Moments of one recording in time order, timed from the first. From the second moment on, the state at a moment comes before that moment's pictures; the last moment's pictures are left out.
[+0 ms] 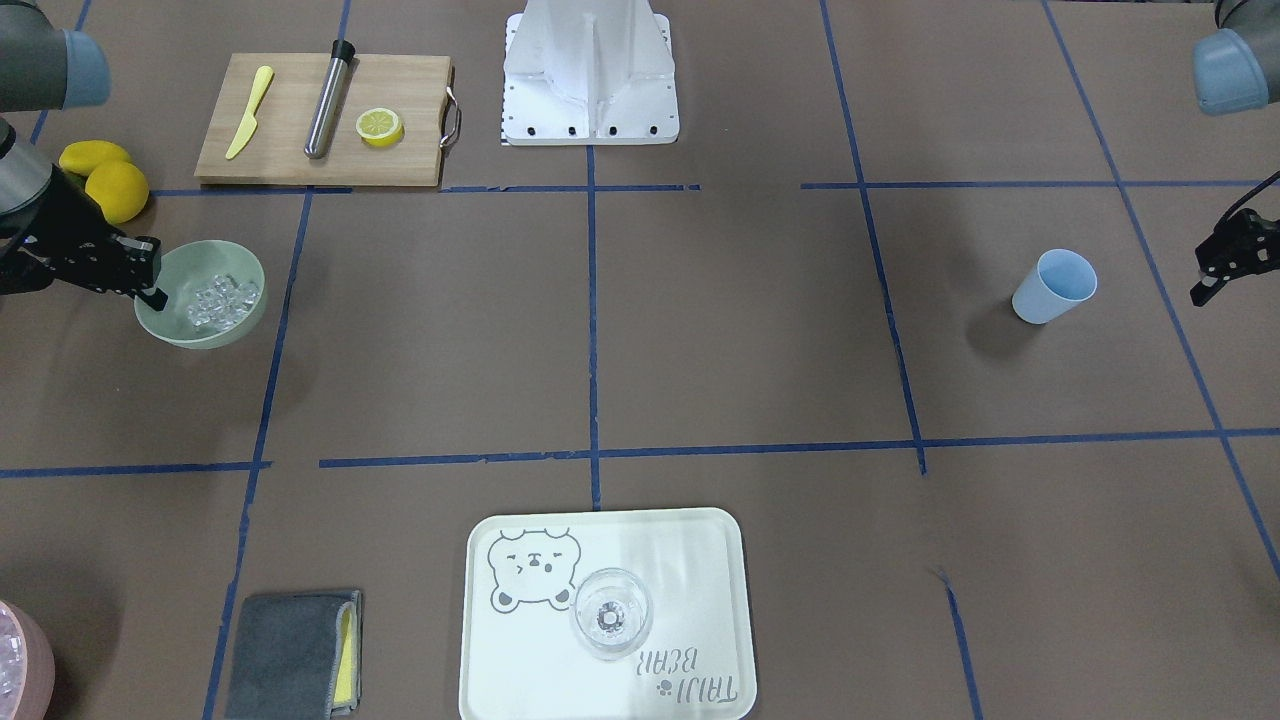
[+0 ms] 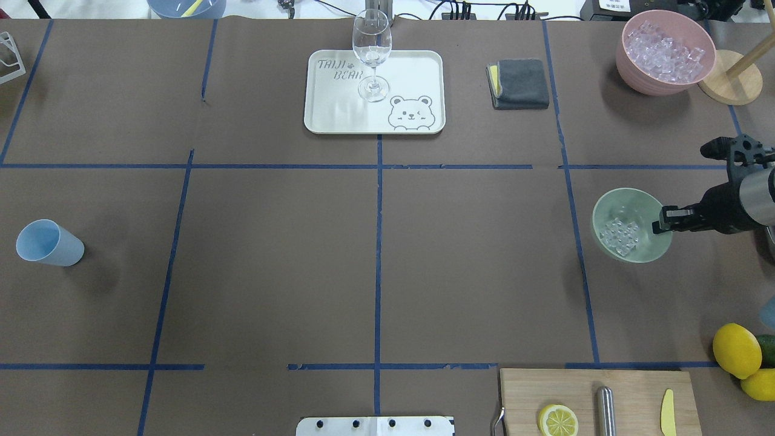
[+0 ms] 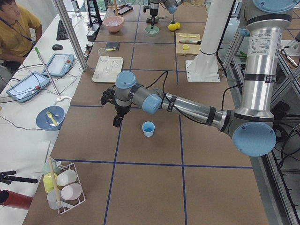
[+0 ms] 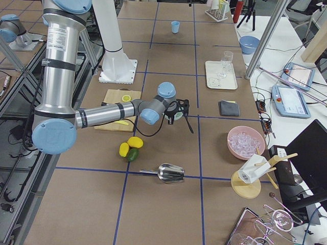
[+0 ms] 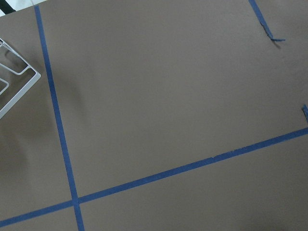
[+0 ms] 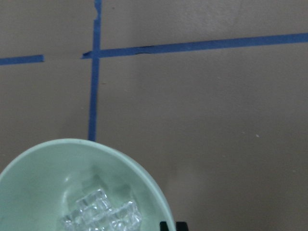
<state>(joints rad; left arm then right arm) -1.35 -1.60 -1.81 -1.81 -2.31 -0.19 0.92 -1.73 1.82 -0.88 2.17 0.97</state>
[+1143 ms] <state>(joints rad) -1.39 -1.59 -1.82 -1.80 -2.36 -0.13 0.96 -1.75 1.67 -0.77 2.22 0.94</state>
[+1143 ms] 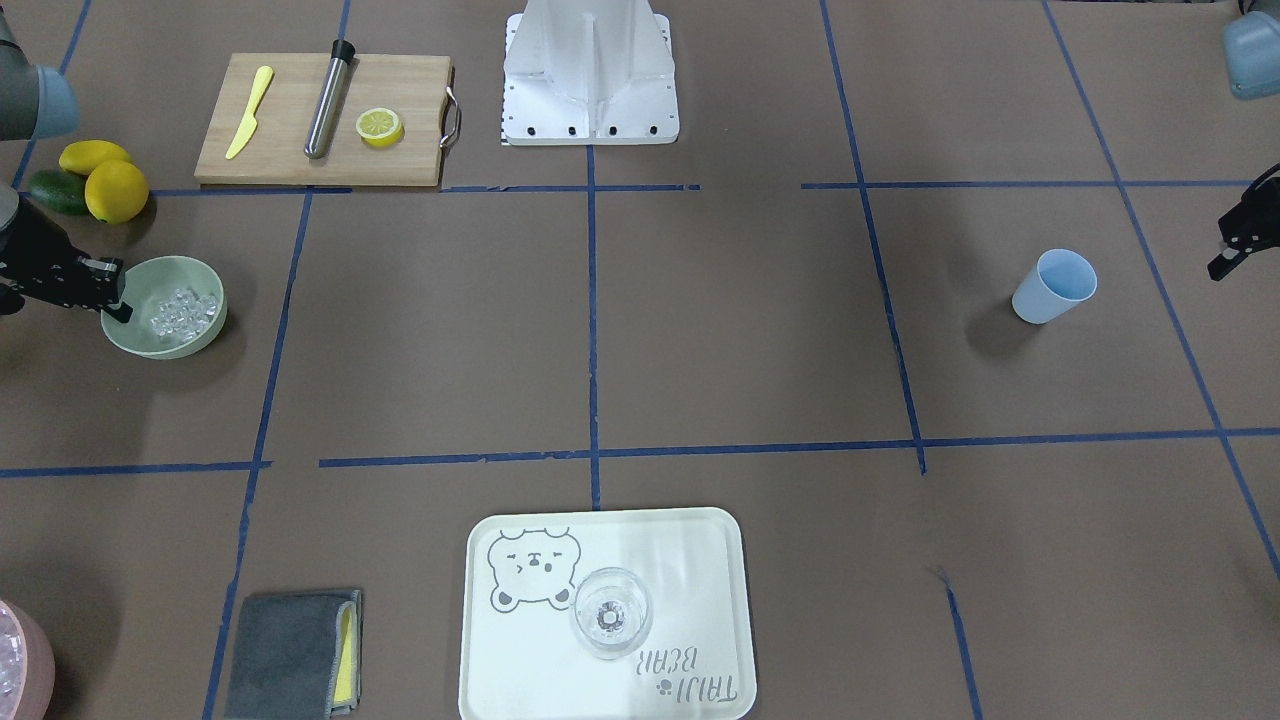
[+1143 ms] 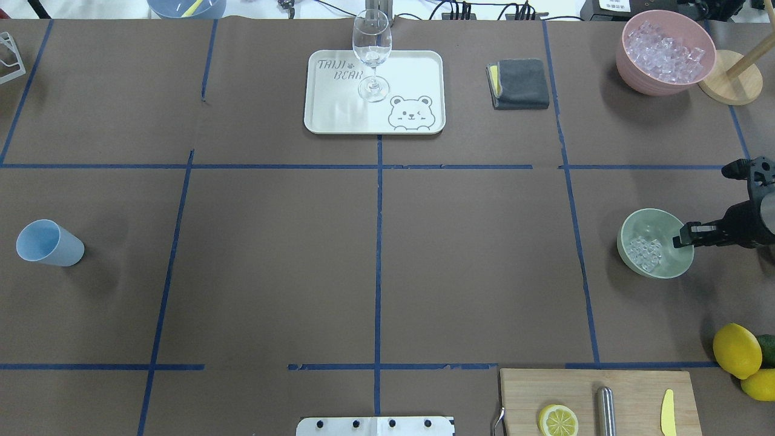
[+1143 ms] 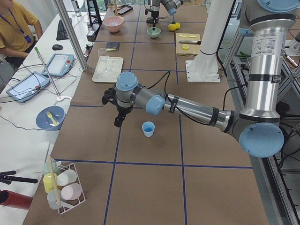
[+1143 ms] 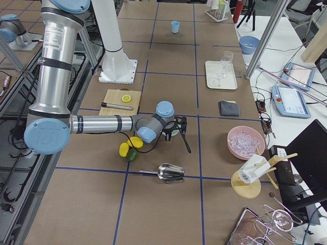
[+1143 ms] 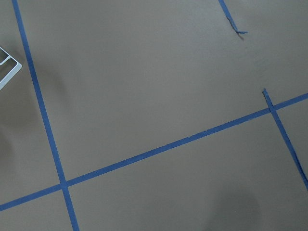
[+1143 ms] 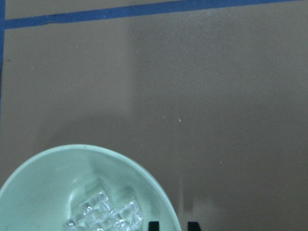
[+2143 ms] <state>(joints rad) -1.51 -1.54 -1.72 -1.81 -2.35 0.06 1.35 -1.68 1.69 -1.13 2.41 0.48</state>
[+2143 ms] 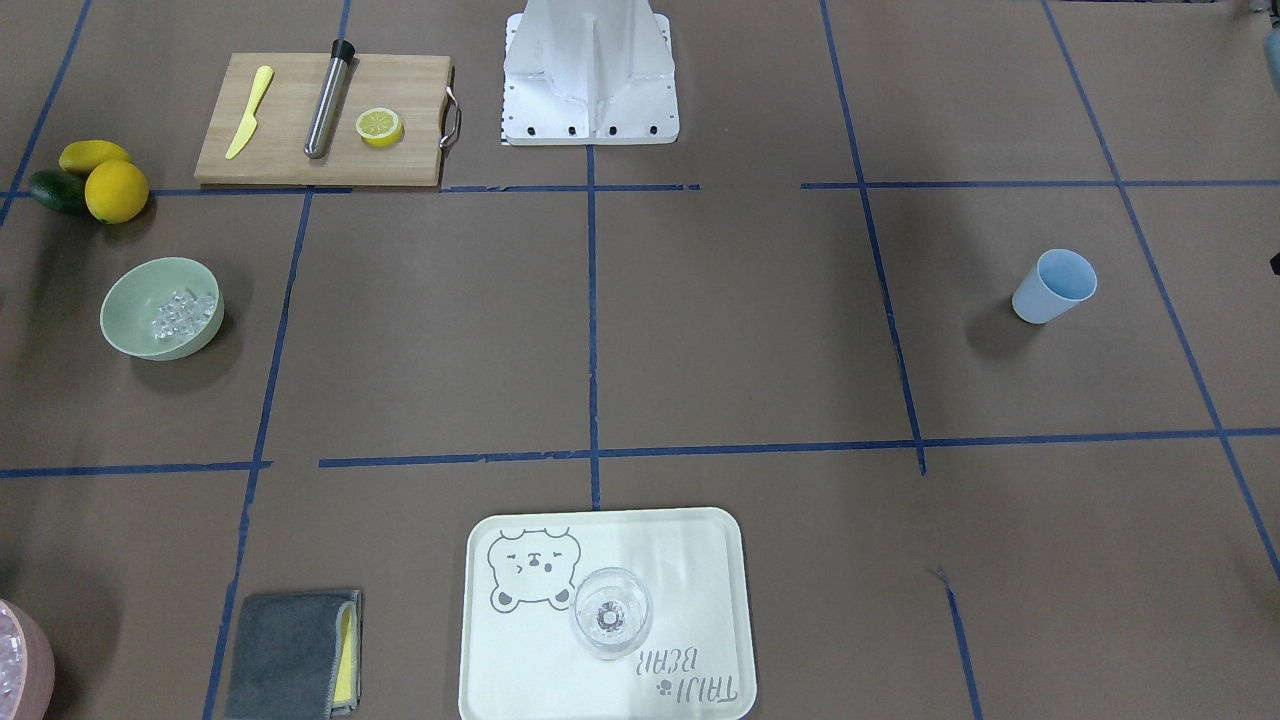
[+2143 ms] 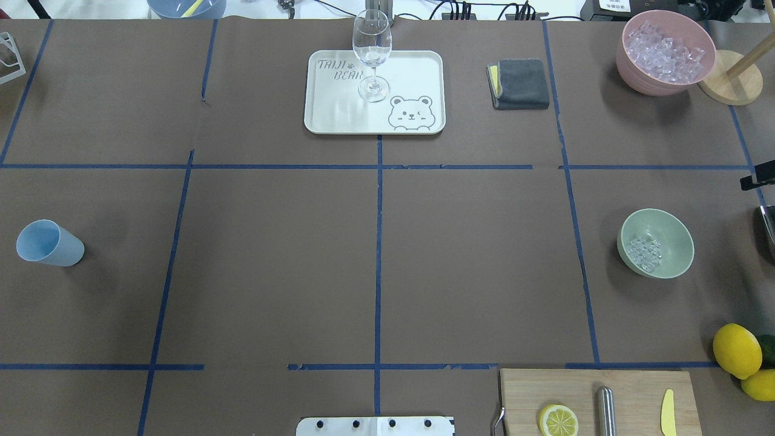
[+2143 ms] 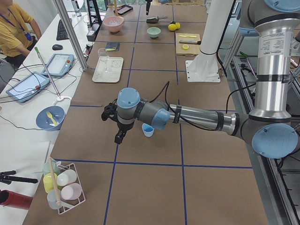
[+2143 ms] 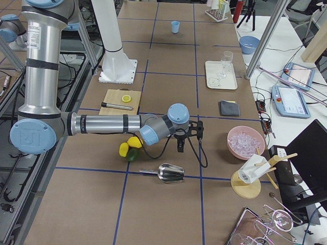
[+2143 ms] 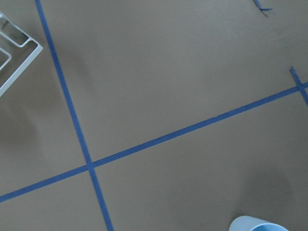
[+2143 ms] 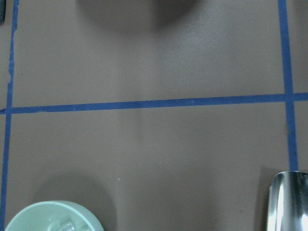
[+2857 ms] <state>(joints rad) -1.59 -1.56 -1.72 -1.49 -2.36 0.15 1.53 -1.64 1.74 -1.60 2.40 -0.03</state>
